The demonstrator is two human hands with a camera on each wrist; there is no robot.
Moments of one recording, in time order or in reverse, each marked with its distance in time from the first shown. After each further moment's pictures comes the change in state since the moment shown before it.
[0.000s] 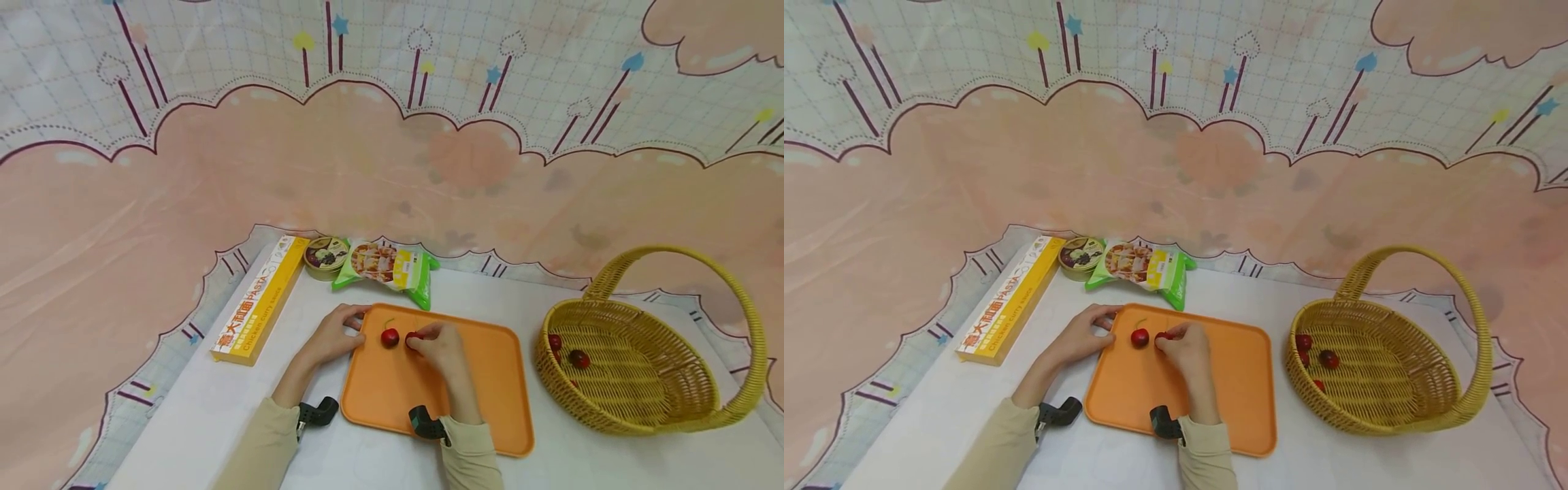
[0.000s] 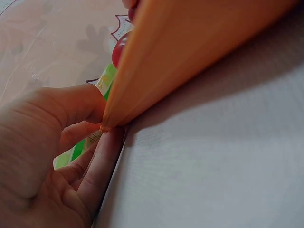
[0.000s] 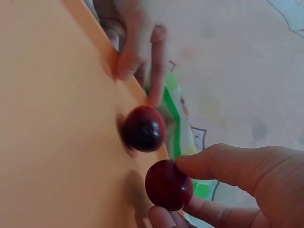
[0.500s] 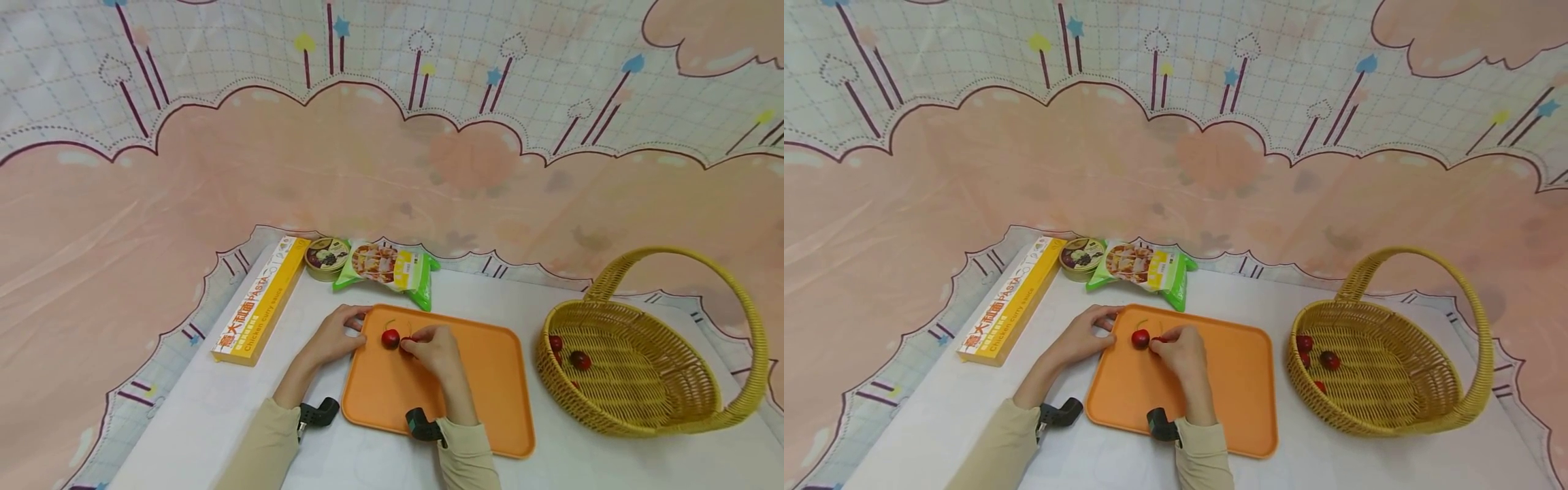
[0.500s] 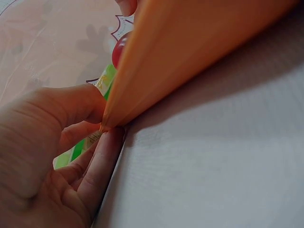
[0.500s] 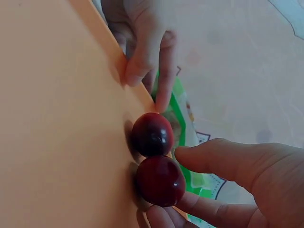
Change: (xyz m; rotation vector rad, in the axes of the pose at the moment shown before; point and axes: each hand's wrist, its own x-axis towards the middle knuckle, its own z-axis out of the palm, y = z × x) left_hand 0.000 0.000 0.001 -0.009 0.009 0.007; right_hand -0.004 -0.004 0.008 -0.031 -0.035 0.019
